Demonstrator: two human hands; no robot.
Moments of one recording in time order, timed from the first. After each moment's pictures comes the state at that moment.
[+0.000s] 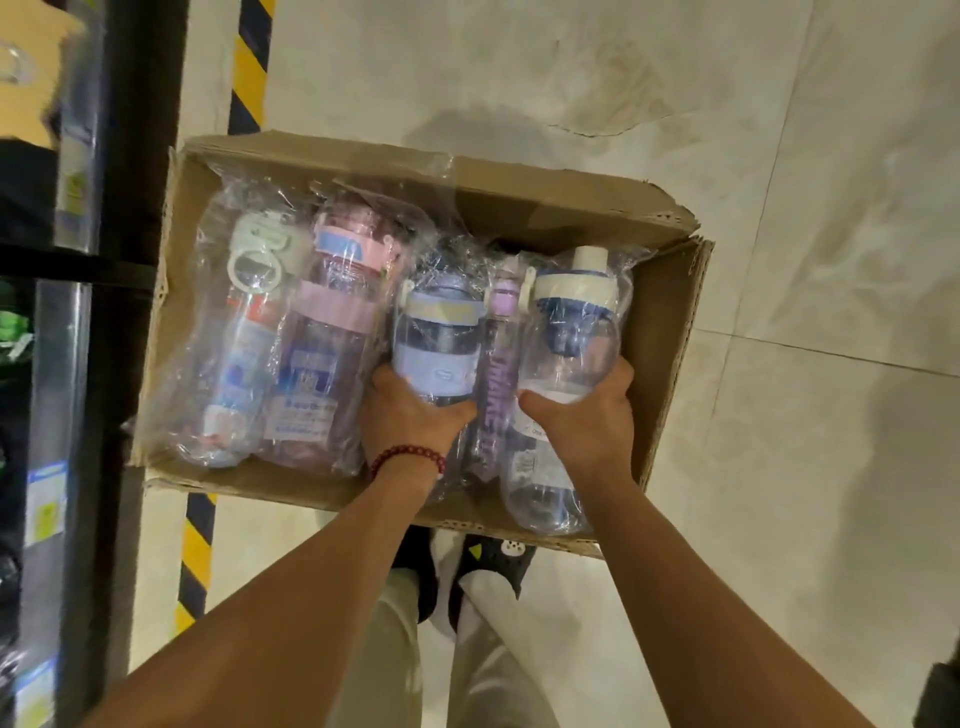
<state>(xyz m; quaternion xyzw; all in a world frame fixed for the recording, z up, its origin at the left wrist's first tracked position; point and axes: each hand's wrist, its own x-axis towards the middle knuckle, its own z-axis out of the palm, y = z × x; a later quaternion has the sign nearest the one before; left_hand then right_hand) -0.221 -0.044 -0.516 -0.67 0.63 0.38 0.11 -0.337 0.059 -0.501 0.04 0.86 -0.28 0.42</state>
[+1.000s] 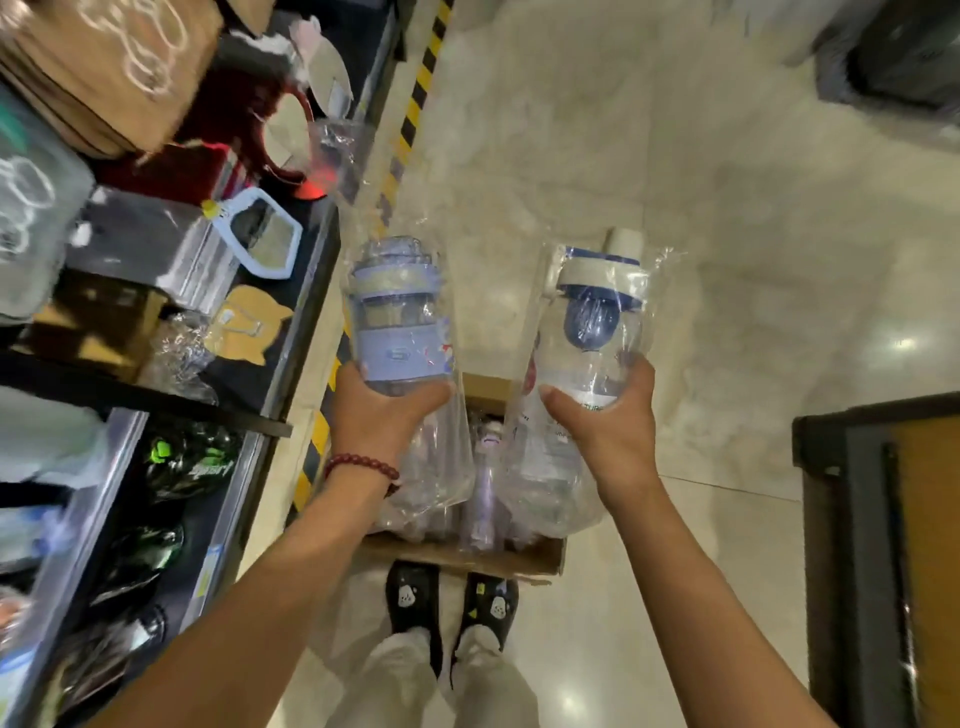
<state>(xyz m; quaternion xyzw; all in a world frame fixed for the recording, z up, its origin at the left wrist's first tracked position) -0.234 -0.156 -0.120 -0.57 0.55 0.59 -0.19 -0.373 -0.012 -0.093 -0.08 0.81 -0.50 0.28</state>
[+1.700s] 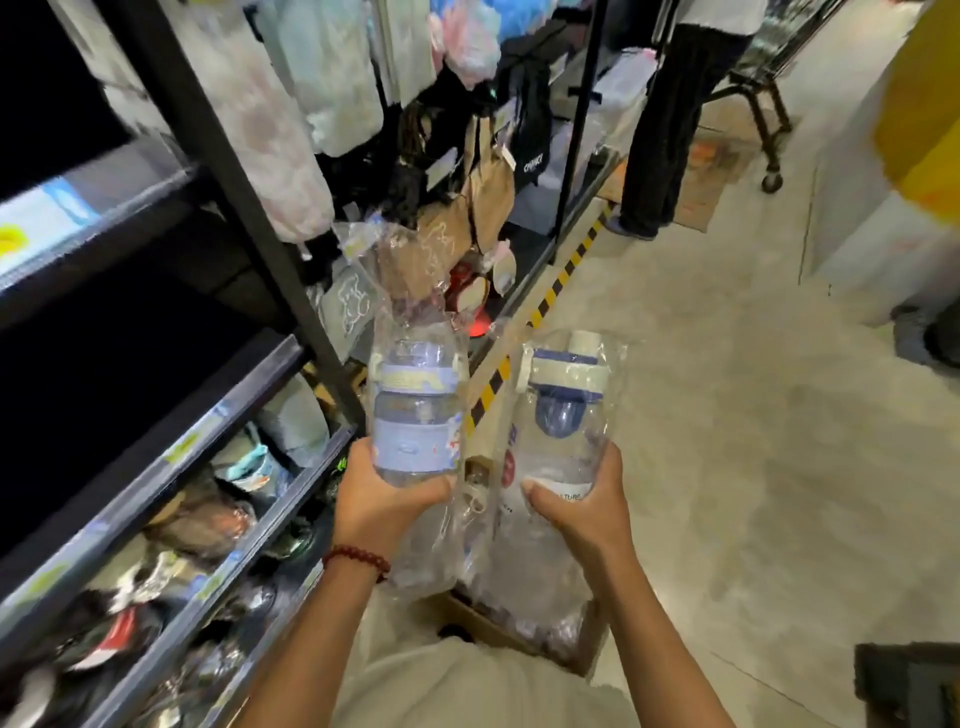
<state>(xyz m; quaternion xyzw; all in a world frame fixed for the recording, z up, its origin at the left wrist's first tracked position) -0.060 -0.091 0.090 -0.56 0.55 0.53 -0.33 -0.242 0.003 0.115 -0.29 0.71 -0.52 0.36</state>
